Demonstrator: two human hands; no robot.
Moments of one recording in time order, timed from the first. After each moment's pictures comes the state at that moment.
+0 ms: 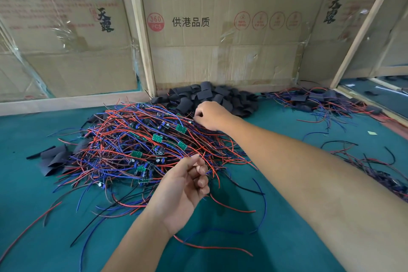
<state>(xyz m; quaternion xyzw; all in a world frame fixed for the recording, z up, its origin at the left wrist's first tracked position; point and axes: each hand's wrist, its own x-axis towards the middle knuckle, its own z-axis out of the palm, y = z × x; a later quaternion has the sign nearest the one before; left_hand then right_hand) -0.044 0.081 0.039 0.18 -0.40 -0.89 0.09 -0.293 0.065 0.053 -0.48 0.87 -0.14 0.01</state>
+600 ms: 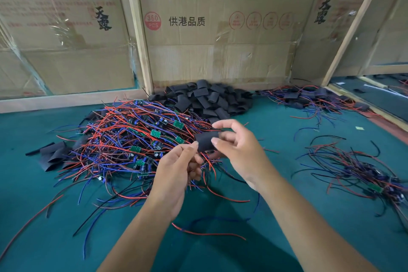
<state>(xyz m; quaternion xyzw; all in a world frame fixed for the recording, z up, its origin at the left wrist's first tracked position) -0.047 0.081 0.036 0.18 -0.54 -0.79 0.22 -0.154 0.200 0.054 -0.31 0.66 -0.66 0.17</state>
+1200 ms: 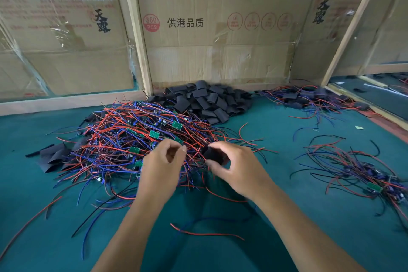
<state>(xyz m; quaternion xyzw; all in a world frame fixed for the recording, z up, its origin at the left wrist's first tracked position) -0.039 0.054 0.036 0.25 -0.82 -0.43 0.29 -0.156 0.212 0.025 -0.47 0.77 -0.41 -0.07</state>
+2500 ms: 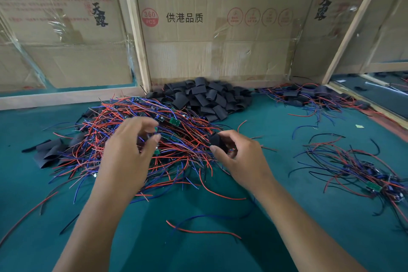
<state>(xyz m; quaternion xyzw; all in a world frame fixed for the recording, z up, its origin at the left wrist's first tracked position) -0.006 0.031 0.076 0.19 -0.86 -0.27 0.38 -0.169 0.215 0.021 -0.40 0.77 -0.49 -0.07</state>
